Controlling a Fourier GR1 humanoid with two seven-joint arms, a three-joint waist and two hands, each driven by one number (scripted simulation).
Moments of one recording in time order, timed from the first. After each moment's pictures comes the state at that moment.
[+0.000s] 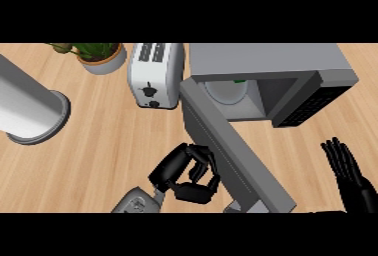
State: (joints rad) left arm -0.26 0.00 -0.55 -1.28 -0.15 -0.01 -0.22; right arm 0.14 -0.24 -0.17 -1.31 -0.01 0.34 -0.77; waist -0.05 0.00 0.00
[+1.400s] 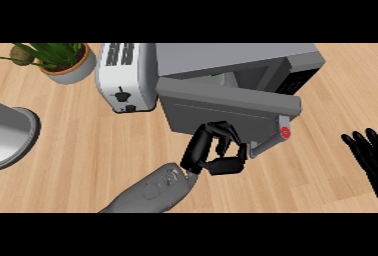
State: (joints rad) left arm -0.67 0.00 -0.90 -0.94 0.54 0.60 -0.48; right arm 0.21 -0.37 -0.14 -1.85 -0.31 0.54 -0.44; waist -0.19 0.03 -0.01
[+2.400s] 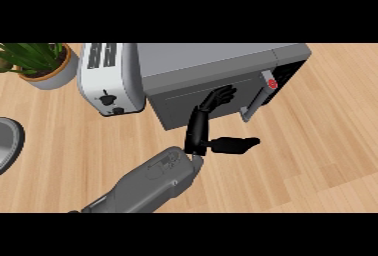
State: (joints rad) left arm -0.79 0.00 -0.88 -0.91 0.82 0.81 -0.50; right arm -0.01 -0.58 -0.34 -1.92 -0.19 0.45 -0.41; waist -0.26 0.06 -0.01
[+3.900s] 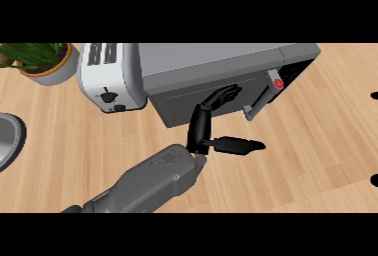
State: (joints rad) left arm -0.83 0.00 -0.92 -0.89 0.99 0.79 -0.66; right arm -0.16 -0.51 -0.28 -1.70 -0.40 0.51 -0.34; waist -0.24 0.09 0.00
